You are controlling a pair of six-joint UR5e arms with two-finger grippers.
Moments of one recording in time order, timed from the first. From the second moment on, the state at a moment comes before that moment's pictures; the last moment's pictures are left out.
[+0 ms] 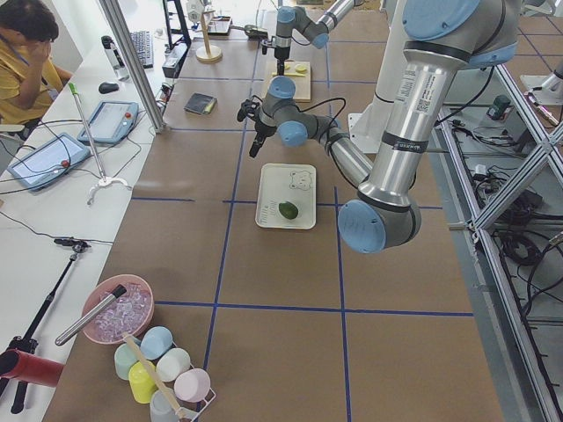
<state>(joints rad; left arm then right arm) -0.72 -1.89 -1.91 -1.90 -1.82 -0.85 0.70 -1.36 1.71 -1.10 1.98 1.03</state>
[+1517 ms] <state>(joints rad) -0.73 -1.85 -1.95 -1.90 -1.83 -0.84 0.48 -1.03 1.81 -1.43 1.81 1.34</state>
